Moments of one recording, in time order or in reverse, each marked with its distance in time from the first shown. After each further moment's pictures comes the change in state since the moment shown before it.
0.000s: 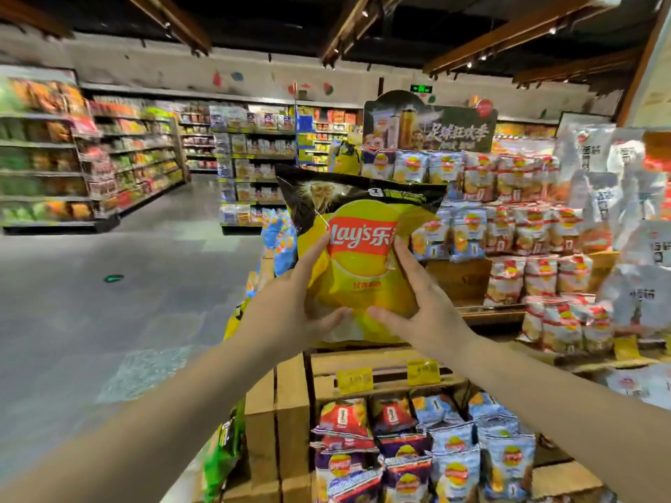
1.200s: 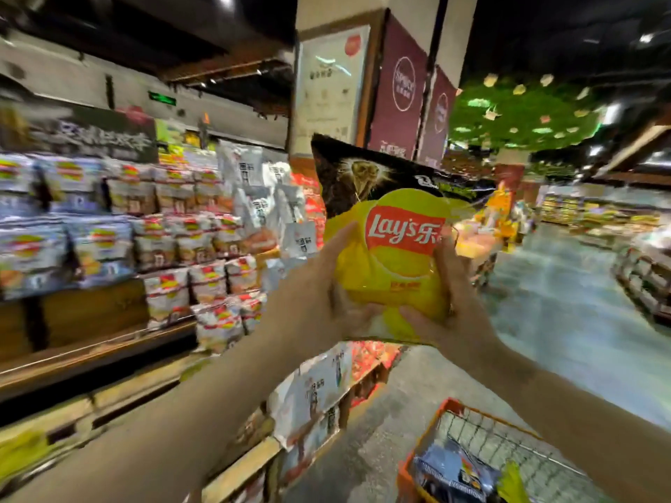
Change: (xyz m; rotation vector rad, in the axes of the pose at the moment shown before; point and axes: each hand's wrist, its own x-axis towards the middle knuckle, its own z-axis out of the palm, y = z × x) left_hand 0.057 0.605 0.296 -0.578 -0.105 0.622; right_hand -0.386 0.105 -0.568 -0.590 0.534 0.168
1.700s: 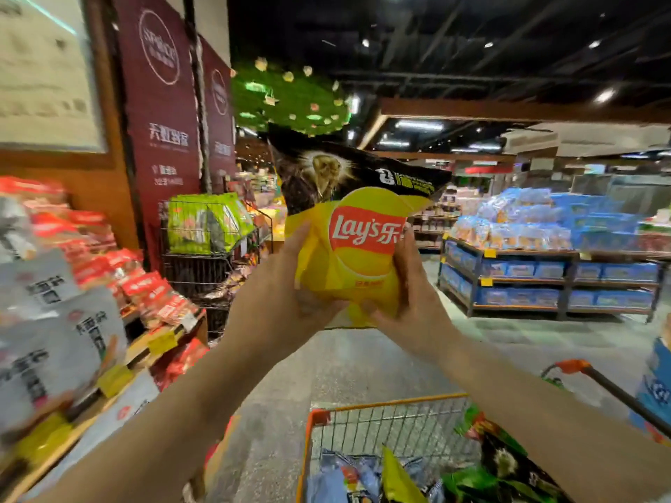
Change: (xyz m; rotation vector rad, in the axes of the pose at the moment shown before) left_hand 0.168 0.001 0.228 -0.363 -0.174 0.343; right_hand -0.016 0.144 -0.106 -0.378 0.253 0.206
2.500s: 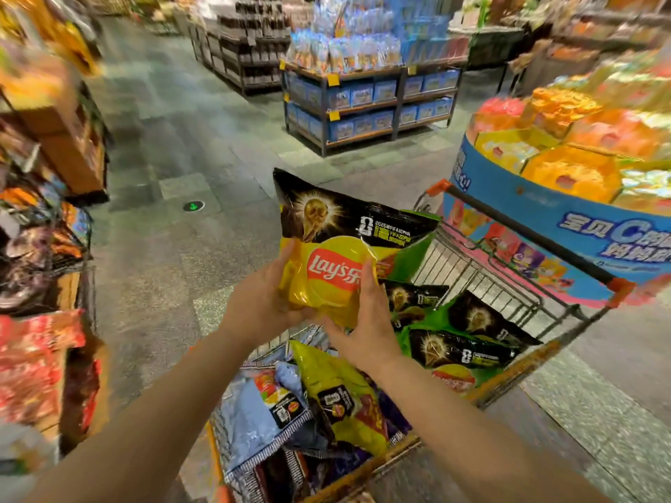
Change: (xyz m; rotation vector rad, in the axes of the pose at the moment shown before) left_hand -0.013 -0.105 0.329 -0.290 -0.735 0.157; right_hand -0.180 0.137 0.045 -0.470 0.159 0.984
